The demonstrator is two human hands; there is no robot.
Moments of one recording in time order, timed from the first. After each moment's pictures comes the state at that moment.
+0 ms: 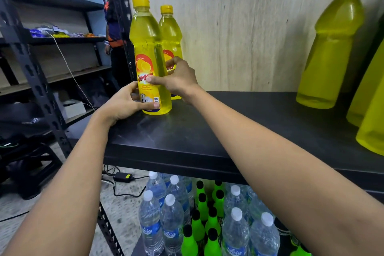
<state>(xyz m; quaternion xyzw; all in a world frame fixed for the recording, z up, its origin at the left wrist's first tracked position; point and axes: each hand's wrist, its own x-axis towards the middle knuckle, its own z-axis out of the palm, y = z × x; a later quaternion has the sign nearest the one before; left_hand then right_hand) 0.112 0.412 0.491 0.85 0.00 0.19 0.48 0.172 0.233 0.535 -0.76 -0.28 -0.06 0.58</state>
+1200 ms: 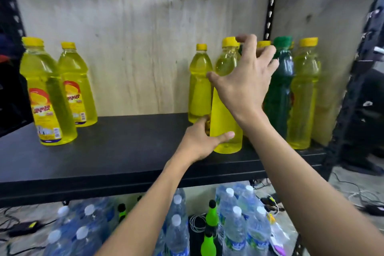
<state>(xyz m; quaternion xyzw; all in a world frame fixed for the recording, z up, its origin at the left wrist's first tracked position) 0.104 -0.003 0.481 0.85 -0.17 0.11 0.49 0.050 -0.103 0.602 -0.78 0.03 -0.54 0.30</state>
